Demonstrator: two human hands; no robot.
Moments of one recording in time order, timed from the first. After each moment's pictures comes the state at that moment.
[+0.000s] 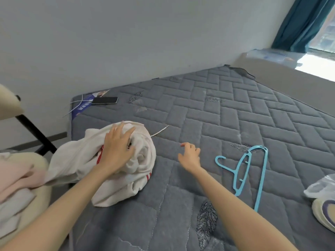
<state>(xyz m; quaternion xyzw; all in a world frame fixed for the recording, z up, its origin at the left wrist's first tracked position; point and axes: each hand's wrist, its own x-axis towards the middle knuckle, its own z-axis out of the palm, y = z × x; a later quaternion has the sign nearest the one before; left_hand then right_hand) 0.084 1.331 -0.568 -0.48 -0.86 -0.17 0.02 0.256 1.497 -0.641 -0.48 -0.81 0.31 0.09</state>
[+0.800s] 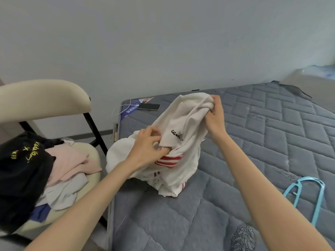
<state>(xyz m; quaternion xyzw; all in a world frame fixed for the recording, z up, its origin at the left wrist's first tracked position) 0.062 1.286 -0.534 -0.47 -0.81 -0.35 0.01 0.168 1.480 -0.479 -0.23 -0.71 0.52 0.42</state>
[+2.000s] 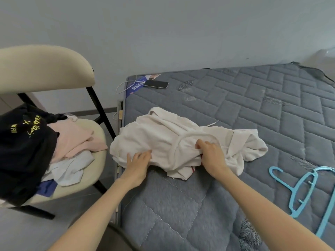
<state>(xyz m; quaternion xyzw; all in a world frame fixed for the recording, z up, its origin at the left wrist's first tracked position) 0.041 1.215 -0.682 -0.42 -0.89 -0.09 -0.14 0.195 1.431 -0.629 -0.25 -0.96 0.11 0.08</state>
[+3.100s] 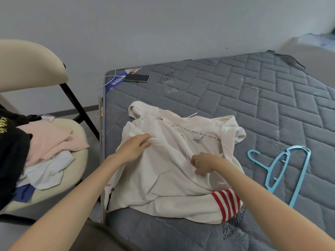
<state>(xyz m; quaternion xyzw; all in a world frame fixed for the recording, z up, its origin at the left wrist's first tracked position) 0.047 1.268 -0.619 -0.48 -0.81 -0.26 -0.21 0.238 1.455 -0.634 -0.26 -0.90 0.14 -0.33</state>
